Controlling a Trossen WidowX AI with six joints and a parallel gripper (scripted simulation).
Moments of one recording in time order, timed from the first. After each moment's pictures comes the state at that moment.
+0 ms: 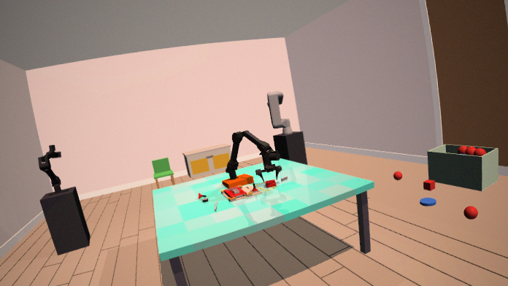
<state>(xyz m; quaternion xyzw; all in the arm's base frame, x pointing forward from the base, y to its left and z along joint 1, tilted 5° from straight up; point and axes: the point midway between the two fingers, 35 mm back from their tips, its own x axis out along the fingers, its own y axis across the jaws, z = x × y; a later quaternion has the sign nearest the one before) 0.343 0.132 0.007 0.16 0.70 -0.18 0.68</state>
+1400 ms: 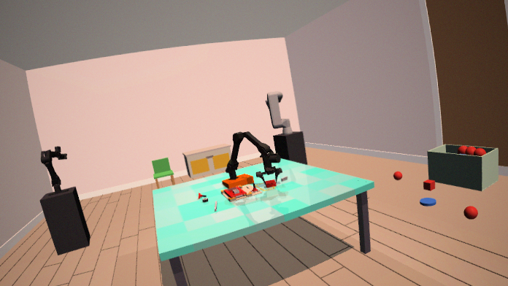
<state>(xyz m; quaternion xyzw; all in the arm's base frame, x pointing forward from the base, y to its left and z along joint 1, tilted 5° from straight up) 0.342 0.131 -0.010 0.16 0.70 -0.18 0.68</state>
